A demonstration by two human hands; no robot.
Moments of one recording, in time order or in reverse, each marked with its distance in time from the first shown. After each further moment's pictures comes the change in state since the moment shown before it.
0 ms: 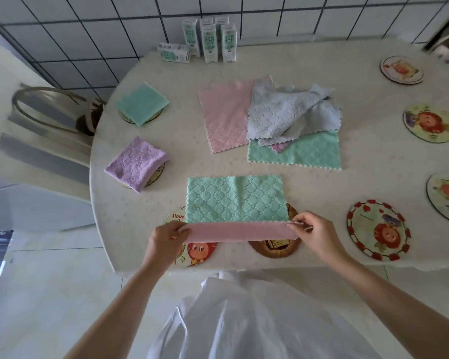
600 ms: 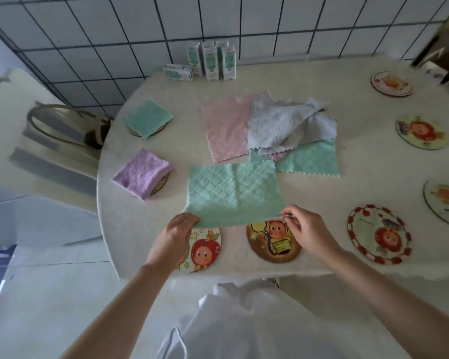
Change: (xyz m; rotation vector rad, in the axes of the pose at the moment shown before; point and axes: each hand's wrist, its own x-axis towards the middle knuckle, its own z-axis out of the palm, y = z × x) left_hand 0.009 0.007 -0.007 0.389 0.079 0.721; right_hand 0.011 -0.026 0.003 -0.106 -0.013 -0.267
